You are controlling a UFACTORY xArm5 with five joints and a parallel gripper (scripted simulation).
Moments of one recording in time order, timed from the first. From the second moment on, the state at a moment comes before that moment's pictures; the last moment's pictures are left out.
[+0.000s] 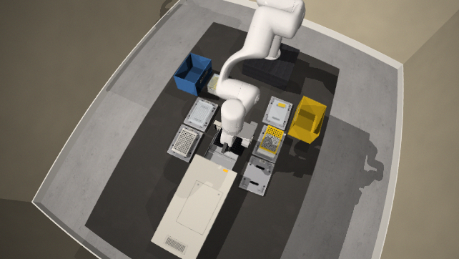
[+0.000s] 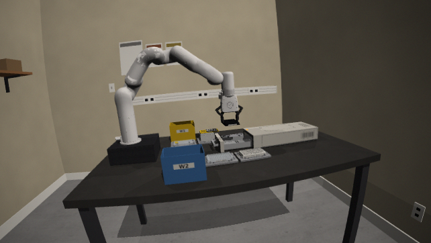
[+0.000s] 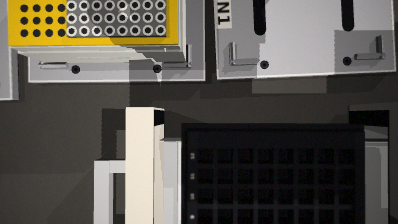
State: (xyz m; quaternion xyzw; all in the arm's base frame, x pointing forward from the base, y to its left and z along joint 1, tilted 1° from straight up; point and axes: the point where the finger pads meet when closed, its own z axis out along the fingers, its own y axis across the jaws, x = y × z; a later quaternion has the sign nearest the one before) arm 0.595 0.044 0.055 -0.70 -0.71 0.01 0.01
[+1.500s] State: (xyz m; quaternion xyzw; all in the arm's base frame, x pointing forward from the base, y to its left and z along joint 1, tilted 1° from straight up) arm 0.585 0.019 0.020 -0.70 -0.71 0.01 0.01
